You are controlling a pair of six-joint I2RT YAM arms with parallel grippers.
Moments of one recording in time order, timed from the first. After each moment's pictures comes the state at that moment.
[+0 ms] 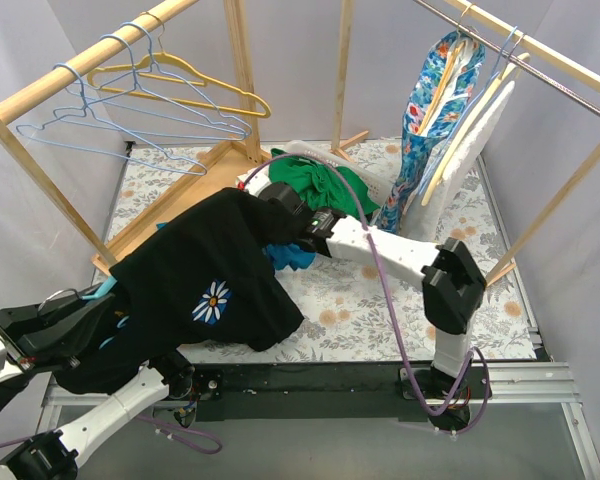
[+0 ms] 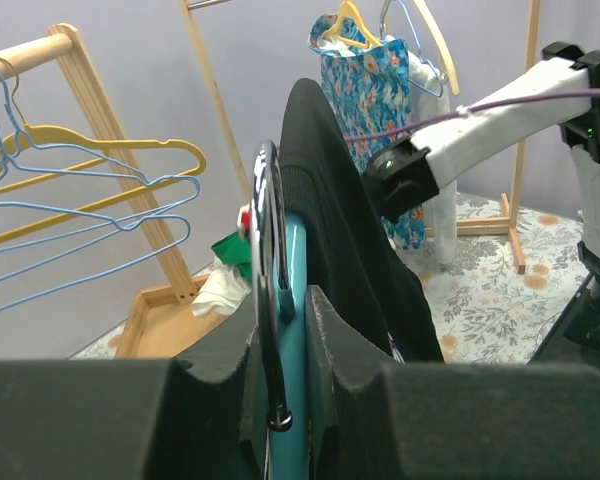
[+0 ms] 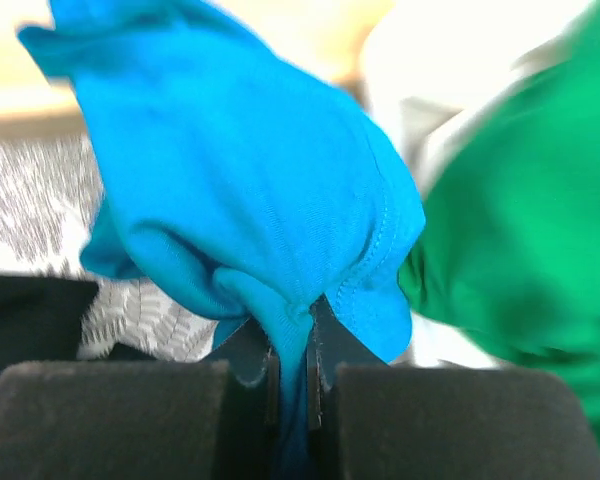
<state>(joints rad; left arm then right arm) -0.72 0.40 1.68 -1.02 0.06 0.19 1.00 1.88 1.56 -0.33 0.17 0.02</state>
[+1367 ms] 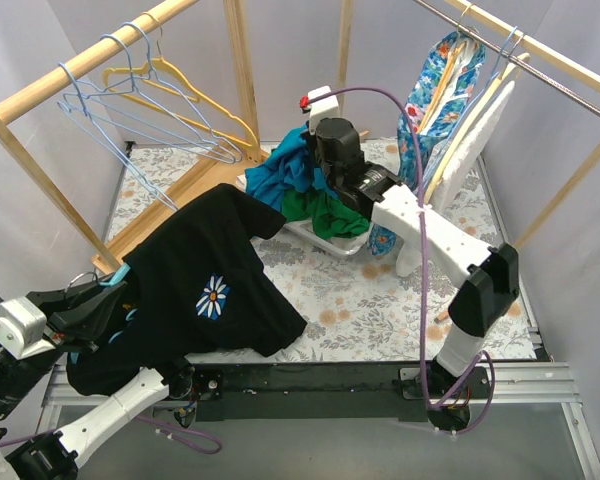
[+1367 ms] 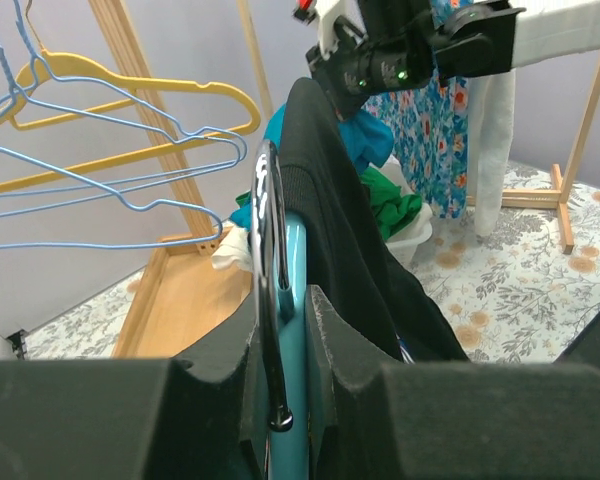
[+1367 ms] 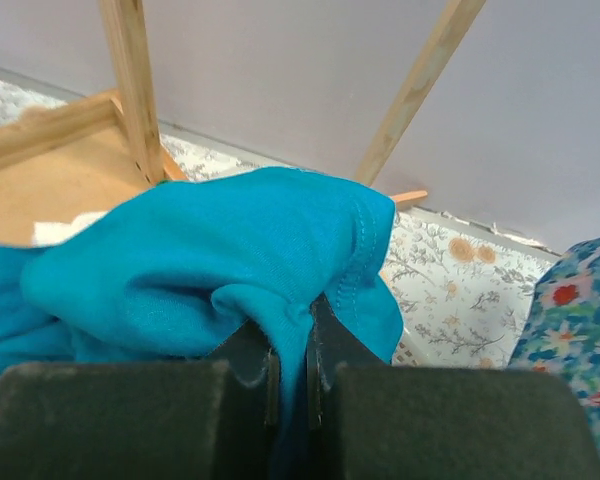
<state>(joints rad) -0.73 0.37 1.56 -1.02 -0.07 0.18 0.77 1.71 1.70 -0.19 0.52 -0.09</state>
